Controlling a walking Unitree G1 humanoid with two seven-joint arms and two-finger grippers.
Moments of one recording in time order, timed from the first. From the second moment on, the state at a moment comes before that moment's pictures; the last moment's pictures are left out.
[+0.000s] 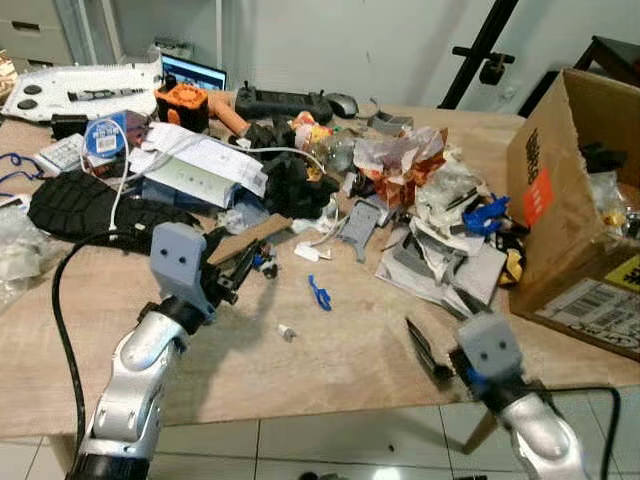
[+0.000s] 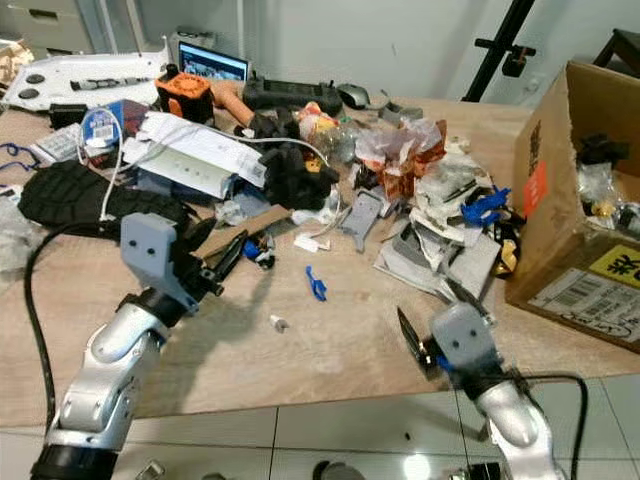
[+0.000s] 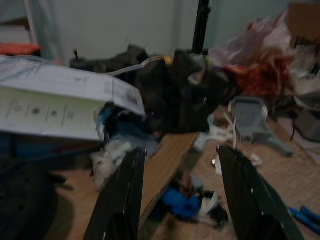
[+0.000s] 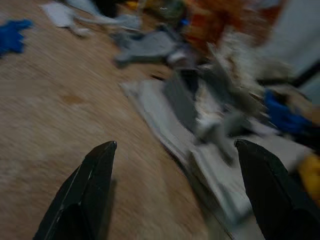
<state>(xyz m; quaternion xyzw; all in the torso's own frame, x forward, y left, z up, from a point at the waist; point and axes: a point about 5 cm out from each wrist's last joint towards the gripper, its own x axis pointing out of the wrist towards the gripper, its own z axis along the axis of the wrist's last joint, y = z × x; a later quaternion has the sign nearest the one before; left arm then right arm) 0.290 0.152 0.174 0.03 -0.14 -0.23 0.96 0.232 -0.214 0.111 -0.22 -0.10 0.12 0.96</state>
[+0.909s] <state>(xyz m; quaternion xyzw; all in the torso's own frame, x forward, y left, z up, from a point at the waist) 0.273 0.120 0.184 -0.03 -0.15 -0.38 0.91 0.247 -0.231 0.125 0.05 -0.13 -0.01 0.99</state>
